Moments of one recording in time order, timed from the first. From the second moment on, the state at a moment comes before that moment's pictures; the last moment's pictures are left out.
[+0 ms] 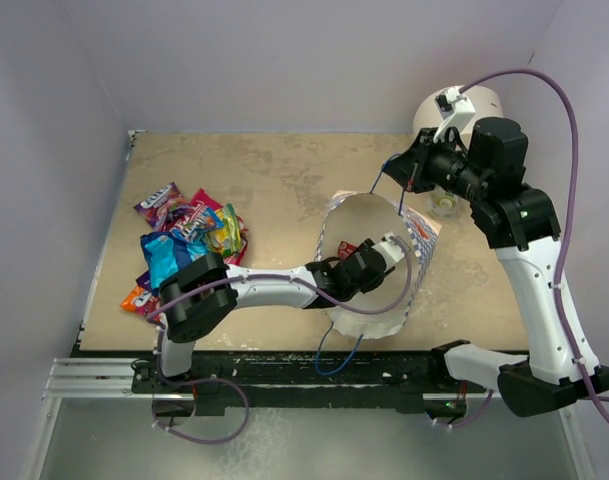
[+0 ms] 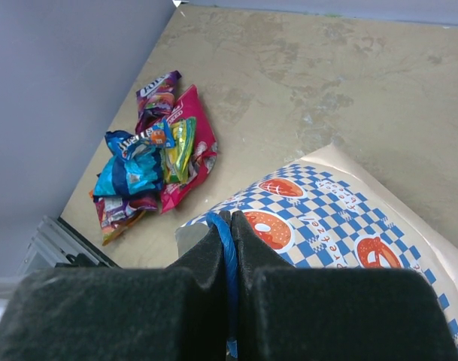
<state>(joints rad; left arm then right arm) -1.20 1.91 1.25 0.06 -0.44 -0.01 0.29 1.18 1.65 -0.77 -0.32 0.32</state>
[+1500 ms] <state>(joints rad) -1.09 1.34 1.16 -0.27 0.10 -0.08 0.29 1.14 1.55 -0.75 -0.32 0.33</state>
